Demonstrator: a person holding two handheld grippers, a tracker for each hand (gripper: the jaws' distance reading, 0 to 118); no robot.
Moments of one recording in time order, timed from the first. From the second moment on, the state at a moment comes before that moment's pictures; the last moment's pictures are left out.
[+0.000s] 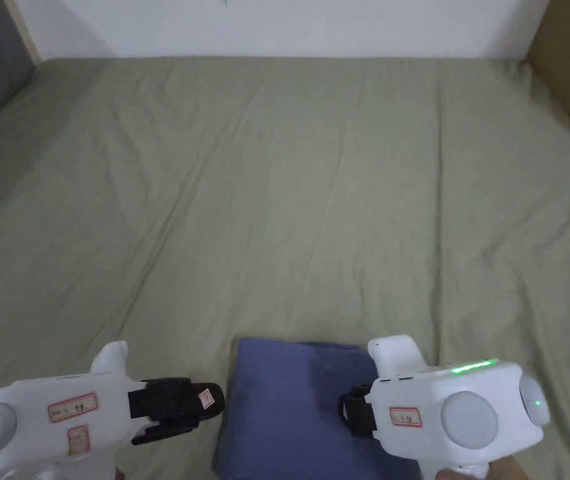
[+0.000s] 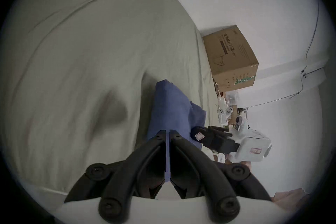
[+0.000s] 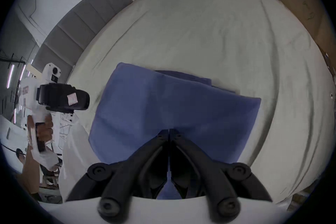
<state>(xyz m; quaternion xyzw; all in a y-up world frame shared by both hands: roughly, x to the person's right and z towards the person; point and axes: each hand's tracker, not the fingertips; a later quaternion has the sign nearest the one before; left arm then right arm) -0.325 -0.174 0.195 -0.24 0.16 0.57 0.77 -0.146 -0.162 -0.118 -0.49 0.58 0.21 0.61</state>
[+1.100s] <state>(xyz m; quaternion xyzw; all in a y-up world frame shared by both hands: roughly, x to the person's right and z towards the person) -0.356 -0.231 0.124 -0.31 0.02 0.59 0.74 -0.145 -0.154 -0.116 -0.51 0.57 0.20 0.61</state>
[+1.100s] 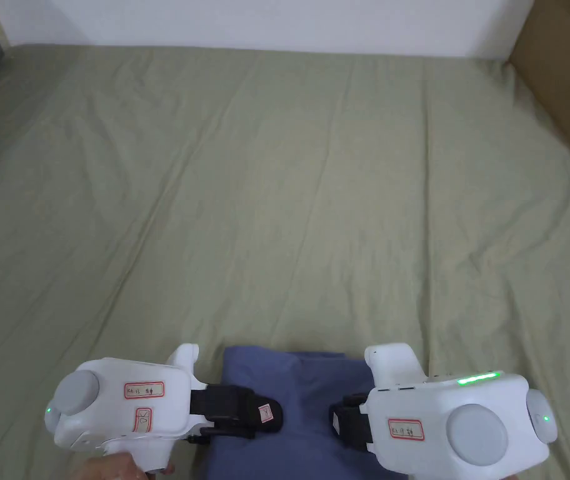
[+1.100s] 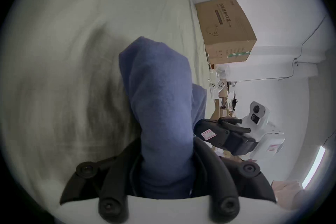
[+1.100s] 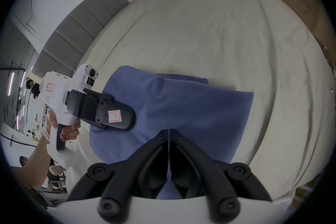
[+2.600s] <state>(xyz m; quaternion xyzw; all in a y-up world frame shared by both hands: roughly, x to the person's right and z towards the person) -0.457 -0.083 0.310 -0.42 0.39 0.33 0.75 -0.135 -0.133 -0.153 -0.52 0.52 0.13 0.67</state>
